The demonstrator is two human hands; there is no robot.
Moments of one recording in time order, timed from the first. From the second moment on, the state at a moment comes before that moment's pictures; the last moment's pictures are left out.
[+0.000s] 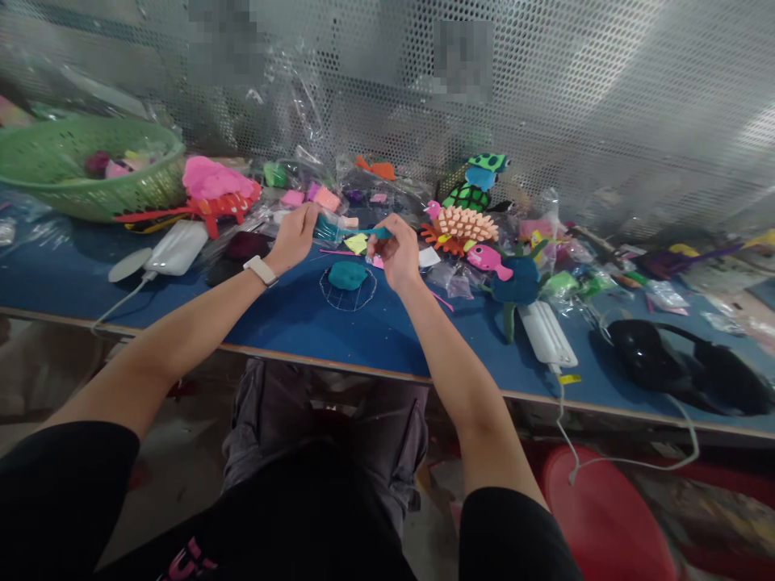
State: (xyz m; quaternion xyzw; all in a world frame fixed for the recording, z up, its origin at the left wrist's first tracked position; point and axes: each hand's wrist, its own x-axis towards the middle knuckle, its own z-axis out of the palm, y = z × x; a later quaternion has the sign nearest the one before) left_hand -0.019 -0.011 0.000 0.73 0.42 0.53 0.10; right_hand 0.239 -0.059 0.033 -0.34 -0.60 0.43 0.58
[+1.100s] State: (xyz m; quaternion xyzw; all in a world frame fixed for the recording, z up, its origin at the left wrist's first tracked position) left_hand -0.019 -0.013 0.003 0.73 0.41 0.54 0.11; right_hand 0.233 -0.070 0.032 -0.34 -0.65 0.38 0.57
